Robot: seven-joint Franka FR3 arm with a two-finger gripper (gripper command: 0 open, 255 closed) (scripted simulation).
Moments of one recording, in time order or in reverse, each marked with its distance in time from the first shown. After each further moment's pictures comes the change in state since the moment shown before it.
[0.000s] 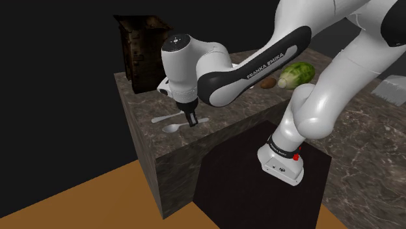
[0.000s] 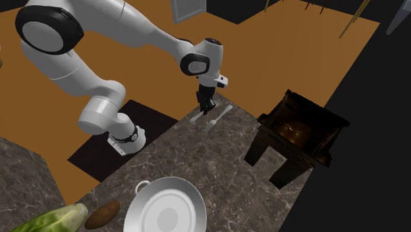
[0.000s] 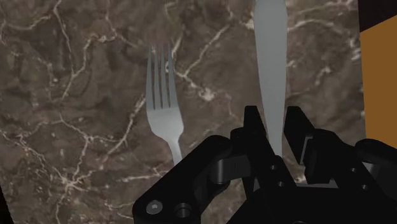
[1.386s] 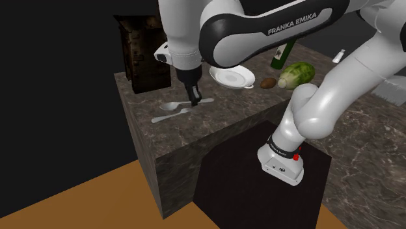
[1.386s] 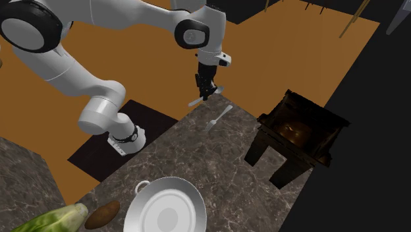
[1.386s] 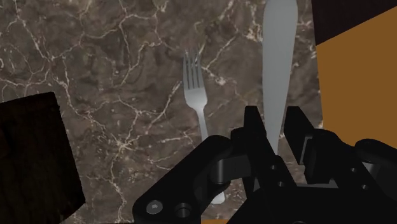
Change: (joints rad) arm 0.008 -0.126 -0.024 0.175 0.053 -0.285 -0.082
